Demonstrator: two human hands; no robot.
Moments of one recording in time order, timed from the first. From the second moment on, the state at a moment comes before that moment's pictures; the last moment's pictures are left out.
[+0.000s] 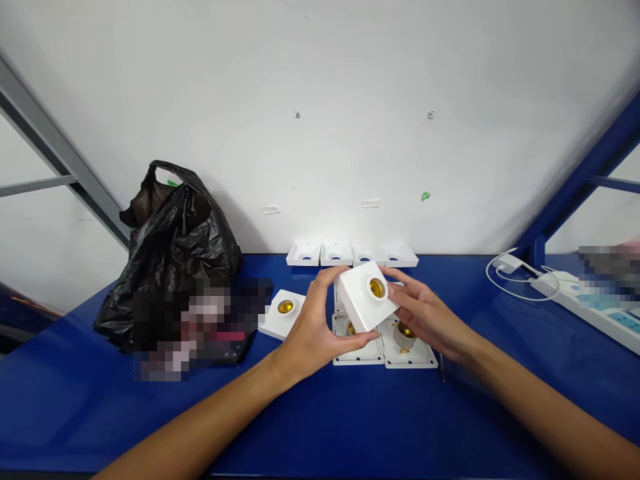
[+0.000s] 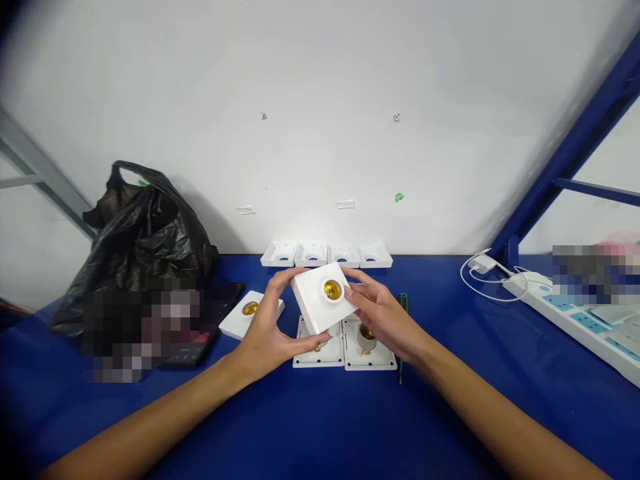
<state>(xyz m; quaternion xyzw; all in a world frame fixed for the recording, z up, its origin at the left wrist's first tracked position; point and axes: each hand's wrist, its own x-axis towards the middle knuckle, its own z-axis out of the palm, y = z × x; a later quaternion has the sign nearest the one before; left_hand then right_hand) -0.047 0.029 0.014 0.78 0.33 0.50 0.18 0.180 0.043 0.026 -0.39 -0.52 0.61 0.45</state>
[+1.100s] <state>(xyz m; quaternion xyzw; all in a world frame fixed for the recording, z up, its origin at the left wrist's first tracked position) -0.053 0.038 0.017 0.80 0.28 0.53 0.02 0.184 0.039 0.046 -0.35 -0.53 0.63 0.45</state>
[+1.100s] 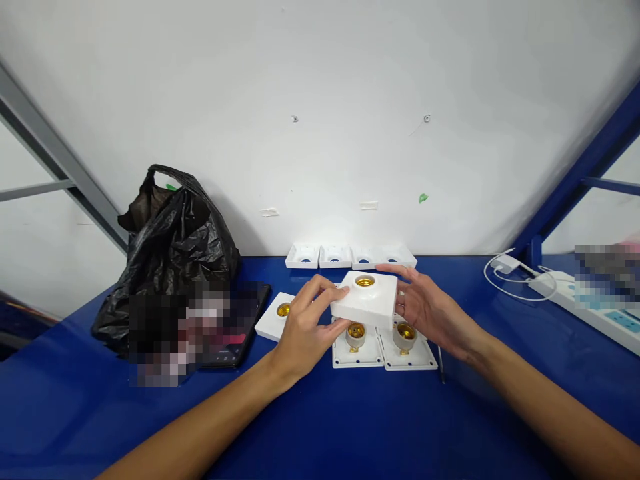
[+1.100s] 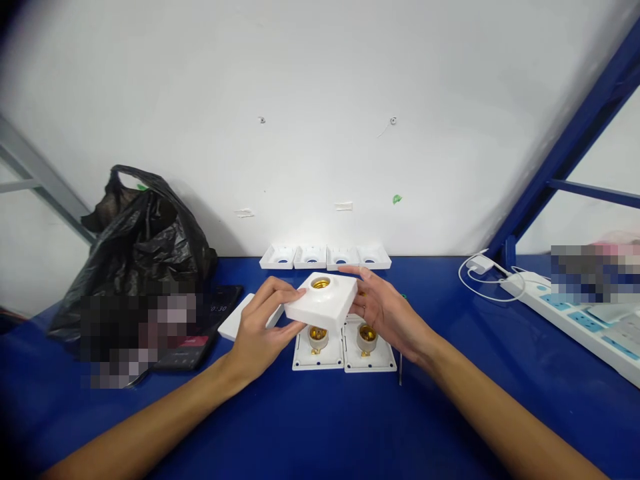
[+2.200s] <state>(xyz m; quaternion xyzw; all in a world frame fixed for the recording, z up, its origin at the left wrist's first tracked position) -0.052 0.039 0.015 0.78 0.38 0.47 0.18 0.225 0.065 0.039 -0.54 -0.74 0.20 0.35</state>
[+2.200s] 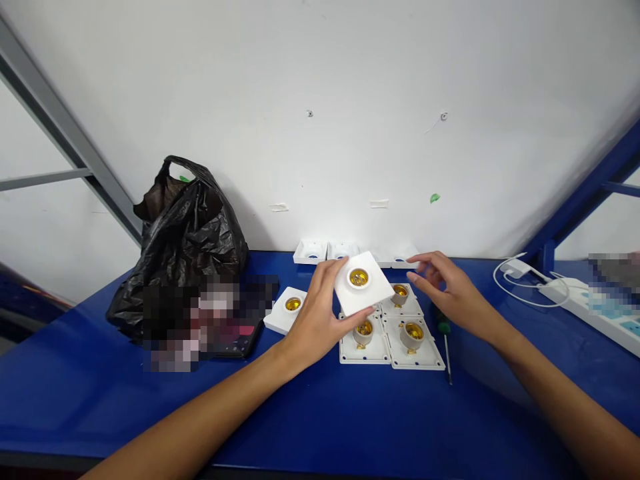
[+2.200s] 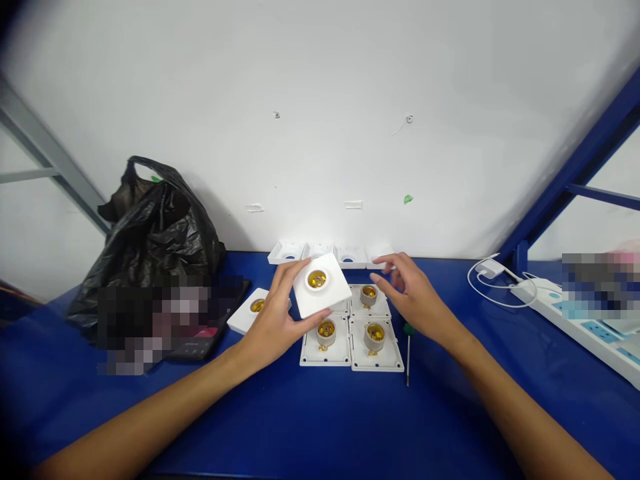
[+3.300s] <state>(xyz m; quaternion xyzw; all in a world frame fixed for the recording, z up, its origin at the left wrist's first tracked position) -0.043 0.023 0.005 0.72 0.40 0.42 0.37 0.226 0.074 0.038 -0.44 -0.51 0.45 0.59</state>
